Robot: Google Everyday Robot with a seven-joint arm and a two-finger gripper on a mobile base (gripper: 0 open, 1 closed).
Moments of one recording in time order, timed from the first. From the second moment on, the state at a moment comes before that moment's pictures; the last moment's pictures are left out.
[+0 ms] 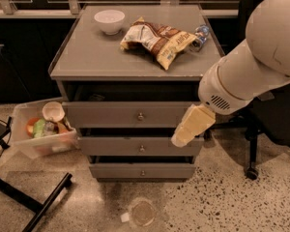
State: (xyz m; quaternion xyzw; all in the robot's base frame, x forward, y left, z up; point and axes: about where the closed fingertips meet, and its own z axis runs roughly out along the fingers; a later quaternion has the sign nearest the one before) arm 0.464 -0.123 0.886 -0.48 0.84 0.03 0.25
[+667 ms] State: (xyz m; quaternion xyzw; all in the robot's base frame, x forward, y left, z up) arm 0.491 -0.108 0.804 -0.47 0.85 0.04 0.22
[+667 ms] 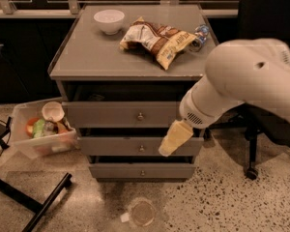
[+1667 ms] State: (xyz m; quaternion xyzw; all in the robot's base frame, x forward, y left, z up) arm 0.547 -0.097 0.729 -0.42 0.86 -0.02 0.29
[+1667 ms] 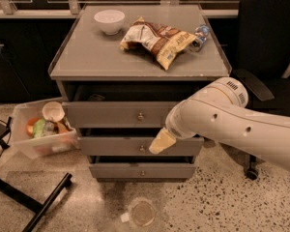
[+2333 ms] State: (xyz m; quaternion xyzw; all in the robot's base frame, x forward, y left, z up) arm 0.564 -0.090 0.723 -0.43 0.85 -0.01 0.31
